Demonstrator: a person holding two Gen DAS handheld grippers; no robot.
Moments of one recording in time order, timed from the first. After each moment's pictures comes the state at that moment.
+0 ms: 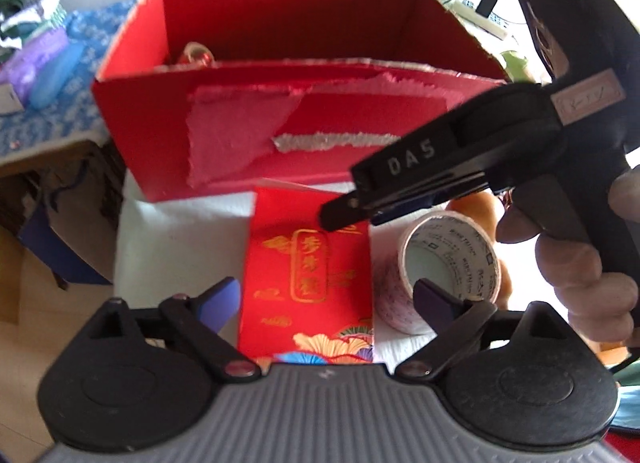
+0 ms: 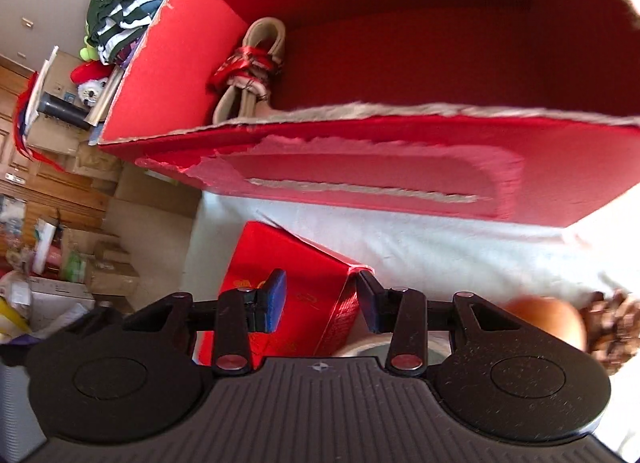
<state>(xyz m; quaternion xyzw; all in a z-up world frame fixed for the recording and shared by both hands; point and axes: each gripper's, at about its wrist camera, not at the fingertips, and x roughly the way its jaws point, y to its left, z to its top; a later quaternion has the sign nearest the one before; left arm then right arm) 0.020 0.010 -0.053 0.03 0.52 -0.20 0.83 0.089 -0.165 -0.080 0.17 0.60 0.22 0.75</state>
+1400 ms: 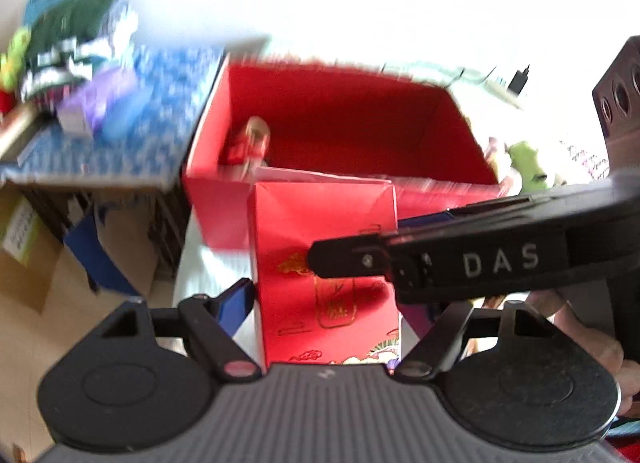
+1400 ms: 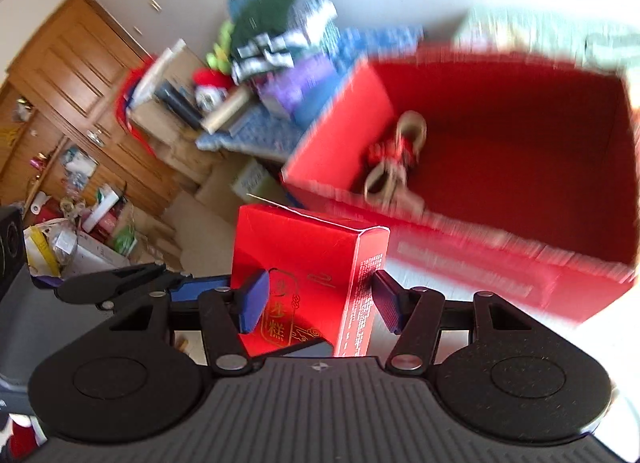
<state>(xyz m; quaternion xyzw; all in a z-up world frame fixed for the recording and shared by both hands) 0.003 0.003 0.037 0.00 0.45 -0.12 0.89 0.056 -0.169 0.030 0.10 0.44 0.35 0.82</state>
